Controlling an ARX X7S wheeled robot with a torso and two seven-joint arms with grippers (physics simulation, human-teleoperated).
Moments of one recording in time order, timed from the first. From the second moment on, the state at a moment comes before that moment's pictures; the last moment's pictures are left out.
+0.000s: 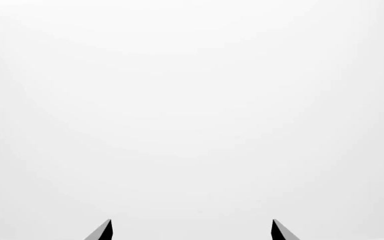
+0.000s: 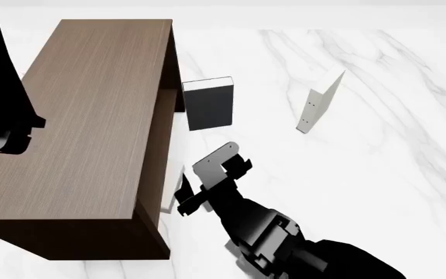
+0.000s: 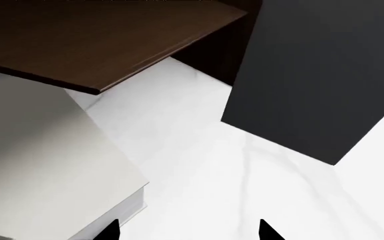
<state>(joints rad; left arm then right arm) -0.81 -1.35 0.28 1.04 -1.26 -0.21 -0.99 1.01 0.01 -1.52 0.92 0.93 -0.15 0.29</state>
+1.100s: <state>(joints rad) -0.82 -1.45 0.38 1.04 -1.23 -0.09 -1.00 1.02 0.00 -1.52 1.07 0.92 -0.21 0.35</state>
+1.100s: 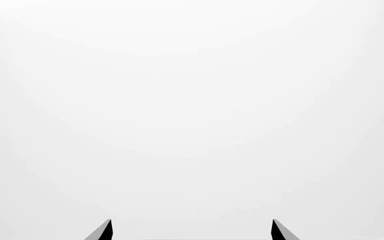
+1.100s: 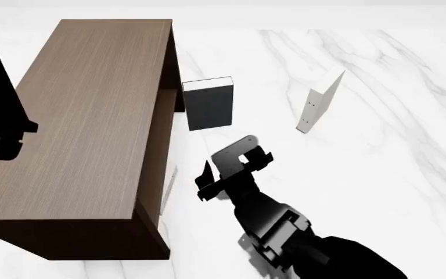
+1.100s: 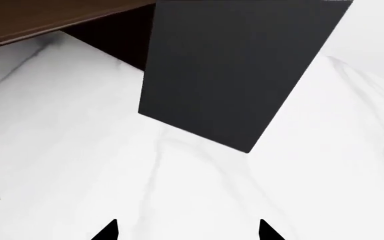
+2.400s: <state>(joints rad) -0.93 -1.36 0.45 1.03 -1.28 -0.22 -1.02 1.14 0.51 -1.47 0.19 1.00 -0.16 0.64</state>
